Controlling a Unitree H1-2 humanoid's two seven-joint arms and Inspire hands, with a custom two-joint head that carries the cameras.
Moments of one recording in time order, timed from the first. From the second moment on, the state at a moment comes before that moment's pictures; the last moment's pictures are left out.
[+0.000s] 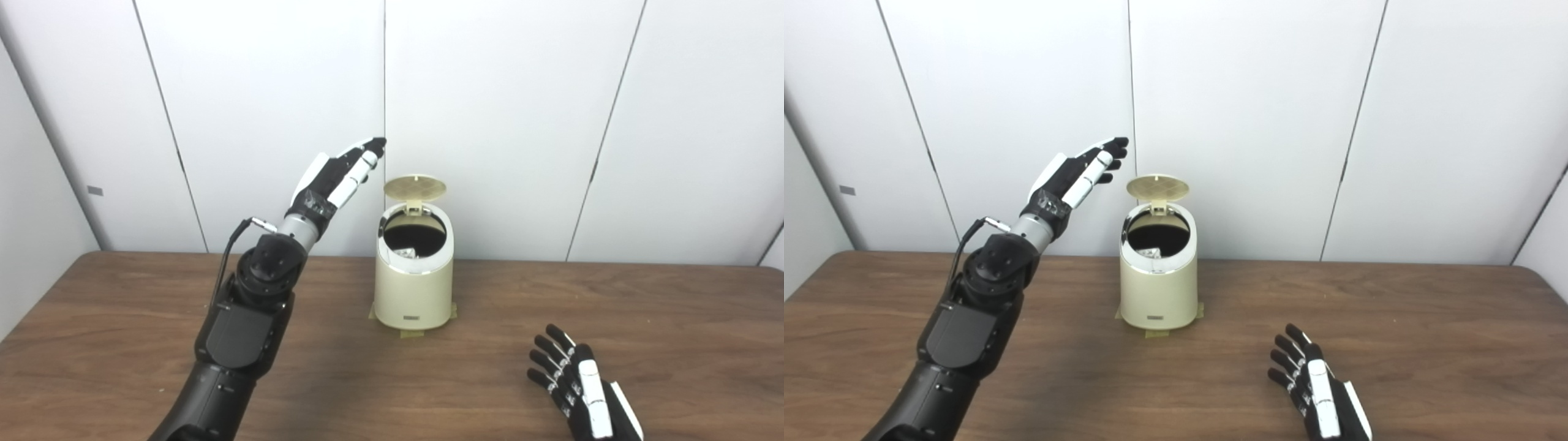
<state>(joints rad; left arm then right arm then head) -0.80 0.19 -0.11 0.35 0.12 0.15 -0.13 0.04 -0.01 -0.06 -0.19 0.15 0.19 0.05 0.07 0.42</state>
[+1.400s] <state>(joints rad) -0.78 0.33 -0.36 0.16 0.56 0.10 -0.31 0.04 0.03 -0.06 -0.19 0.17 0.19 0.03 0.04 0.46</state>
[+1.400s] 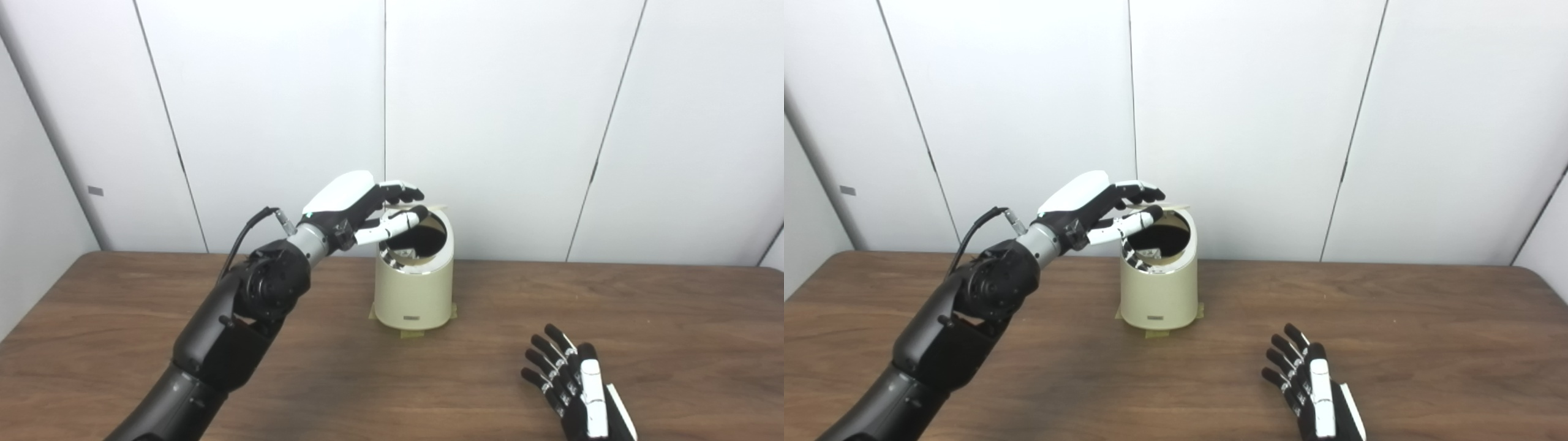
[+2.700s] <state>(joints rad) -0.76 0.42 -0.59 0.05 1.19 -0.12 -0.41 0.06 0.05 -0.05 -0.23 0.17 0.22 0.00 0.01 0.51</state>
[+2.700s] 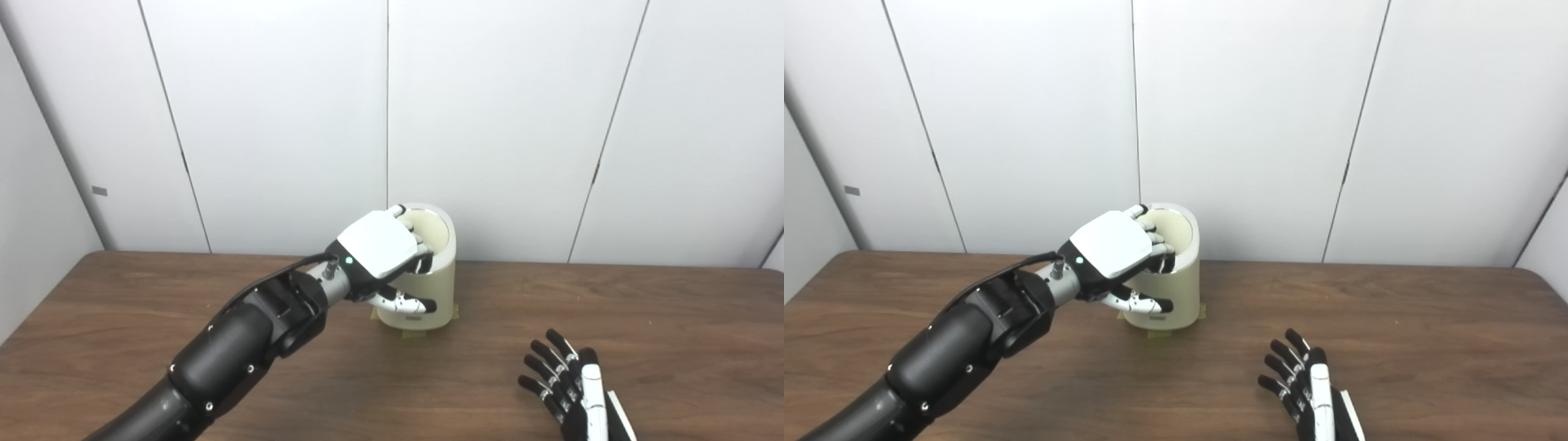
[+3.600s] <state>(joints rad) -0.27 0.19 -0.08 -0.32 0.52 0.18 -0.38 0.06 0.05 -0.04 -0.23 0.16 0.22 -0.01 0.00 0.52</state>
